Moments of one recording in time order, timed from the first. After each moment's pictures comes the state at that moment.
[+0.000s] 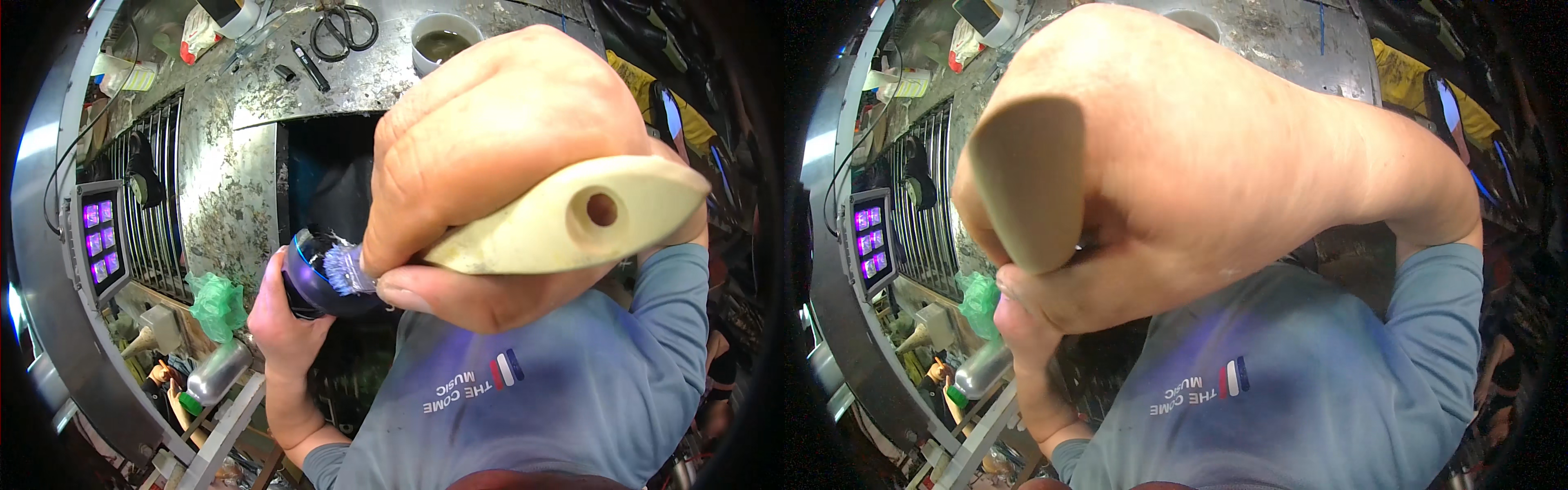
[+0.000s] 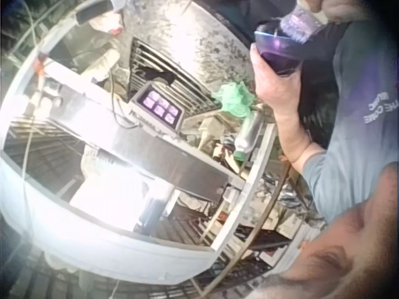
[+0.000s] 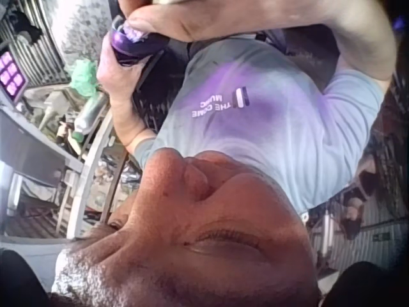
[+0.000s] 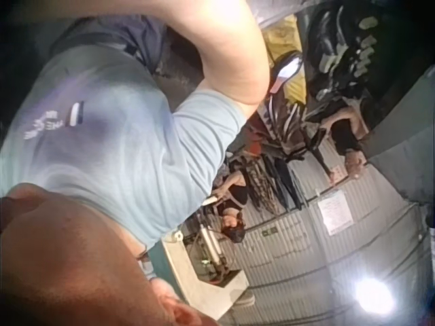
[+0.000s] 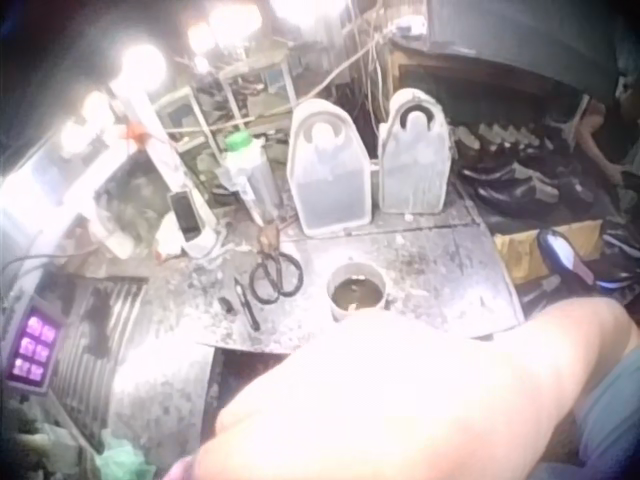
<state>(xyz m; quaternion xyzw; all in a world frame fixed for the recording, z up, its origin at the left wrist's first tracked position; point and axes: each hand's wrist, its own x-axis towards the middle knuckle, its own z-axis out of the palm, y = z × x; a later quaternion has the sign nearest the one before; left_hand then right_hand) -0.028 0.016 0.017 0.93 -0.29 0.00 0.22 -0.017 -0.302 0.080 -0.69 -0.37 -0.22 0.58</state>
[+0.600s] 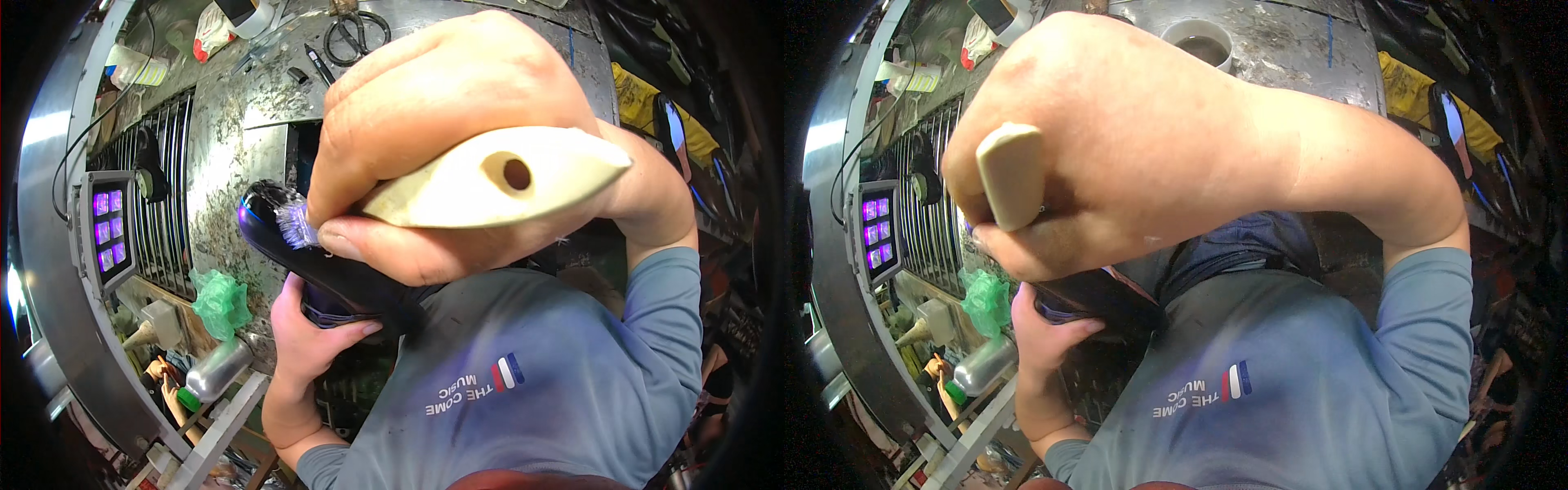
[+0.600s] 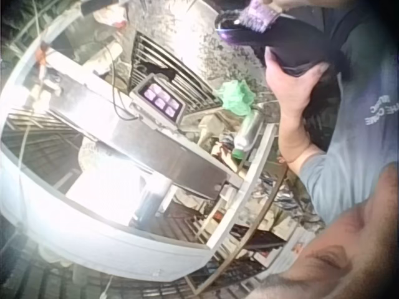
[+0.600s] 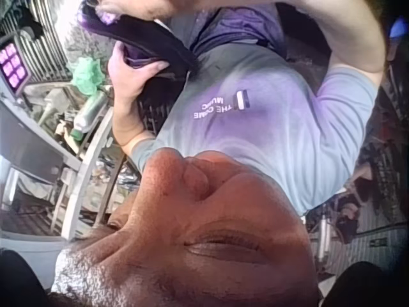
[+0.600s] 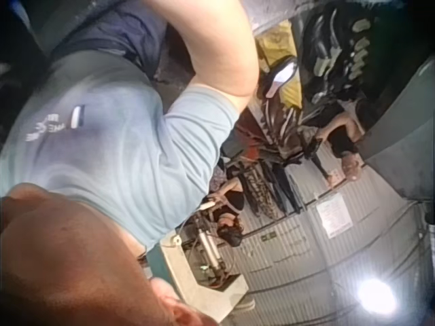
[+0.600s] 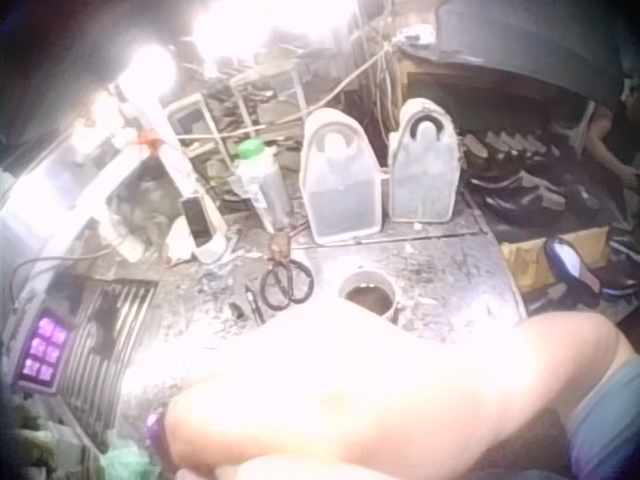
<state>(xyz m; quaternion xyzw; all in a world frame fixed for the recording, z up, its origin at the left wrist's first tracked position) -0.031 -0.007 0.048 0.83 -0.11 -0.29 0.46 0.010 -0.291 0.075 -0.70 -0.39 -0.29 0.53</state>
